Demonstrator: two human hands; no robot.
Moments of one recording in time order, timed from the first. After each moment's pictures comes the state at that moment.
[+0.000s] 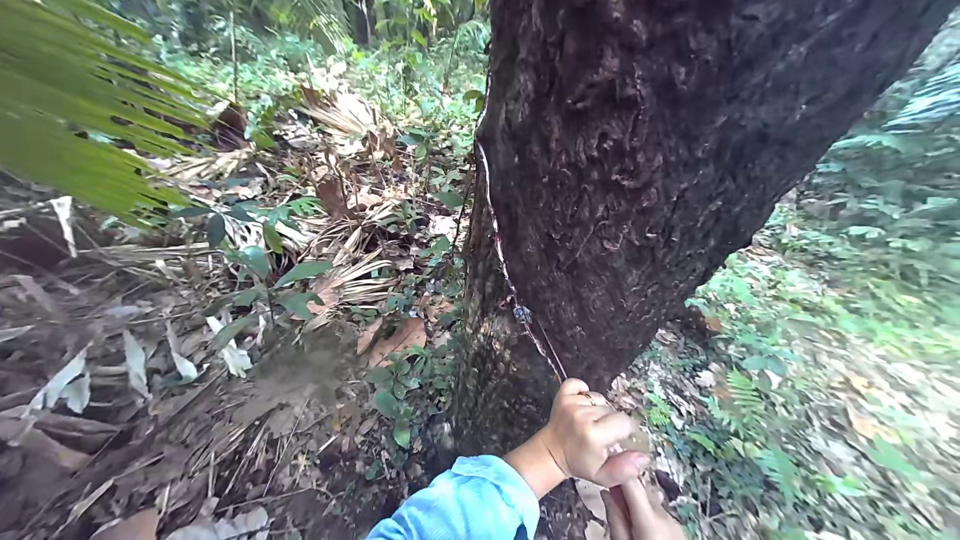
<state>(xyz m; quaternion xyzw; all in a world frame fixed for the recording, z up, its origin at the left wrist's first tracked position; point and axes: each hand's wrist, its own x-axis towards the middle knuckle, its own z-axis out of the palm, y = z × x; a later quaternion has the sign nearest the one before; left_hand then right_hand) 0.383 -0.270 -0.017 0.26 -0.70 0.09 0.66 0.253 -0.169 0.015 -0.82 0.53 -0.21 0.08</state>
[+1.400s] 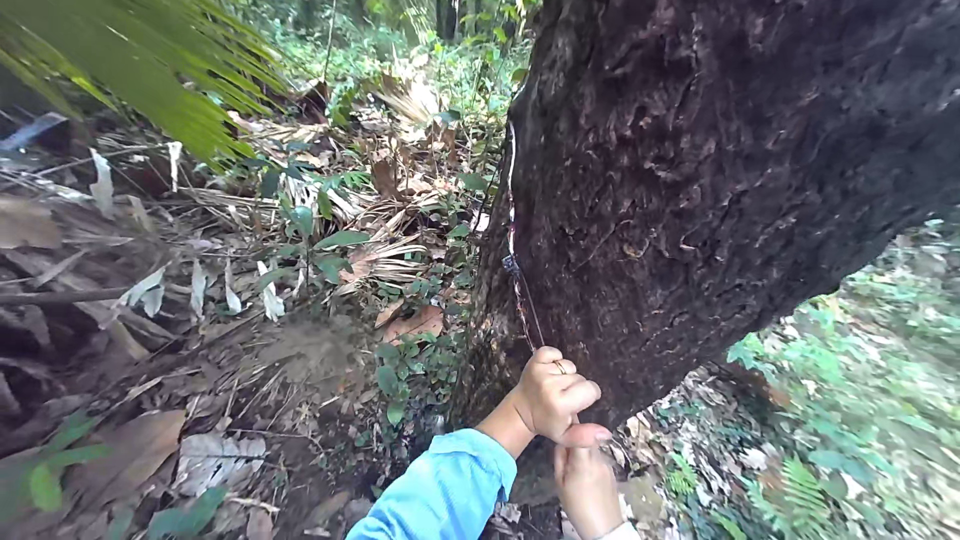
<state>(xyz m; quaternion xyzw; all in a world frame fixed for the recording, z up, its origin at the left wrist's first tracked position) 0.396 -0.330 -0.029 0.33 -0.66 0.26 0.62 0.259 -0.275 -0.048 -0.85 0.42 -0.32 -0.03</state>
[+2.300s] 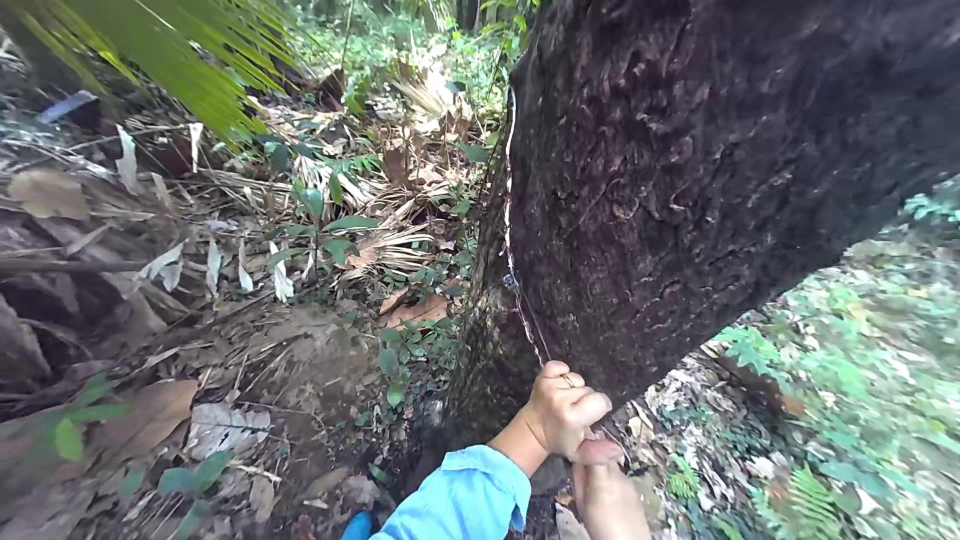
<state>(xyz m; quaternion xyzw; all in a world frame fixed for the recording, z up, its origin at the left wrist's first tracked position) 0.333 -0.316 -0.061 0.38 -0.63 0.26 0.63 0.192 -0.261 -0.044 -0.88 0.43 -0.20 0.05</state>
